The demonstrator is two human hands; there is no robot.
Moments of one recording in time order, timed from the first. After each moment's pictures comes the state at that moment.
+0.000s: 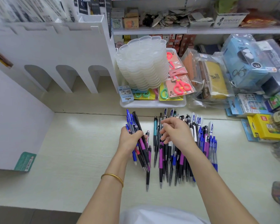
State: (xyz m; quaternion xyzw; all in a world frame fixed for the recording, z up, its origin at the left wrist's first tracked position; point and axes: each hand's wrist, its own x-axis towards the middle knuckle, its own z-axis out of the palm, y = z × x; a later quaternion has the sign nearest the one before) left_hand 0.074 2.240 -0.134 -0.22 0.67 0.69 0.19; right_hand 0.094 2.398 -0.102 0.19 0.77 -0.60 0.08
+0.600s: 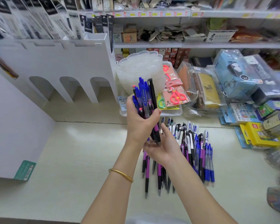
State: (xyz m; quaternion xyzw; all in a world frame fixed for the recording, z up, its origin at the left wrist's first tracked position) left_hand 0.068 2.279 -0.035 0.04 0.68 0.73 -0.06; right_hand 0.102 2.354 -0.075 0.31 0.17 -0.92 0.16
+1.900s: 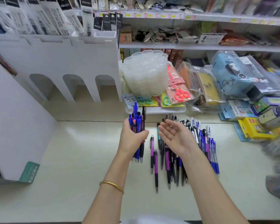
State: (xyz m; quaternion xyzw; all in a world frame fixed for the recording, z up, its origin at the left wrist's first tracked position) left_hand 0.076 2.208 -0.084 -0.05 0.73 0.67 0.12; right_hand 0.099 2.362 -0.080 0.34 0.37 -0.87 0.04
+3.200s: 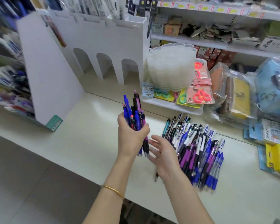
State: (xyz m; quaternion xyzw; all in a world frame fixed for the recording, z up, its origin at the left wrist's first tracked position) left_hand 0.139 2.249 -0.062 -0.21 0.73 0.64 -0.11; right_hand 0.151 2.346 -0.094 0.32 0.49 -0.79 0.21
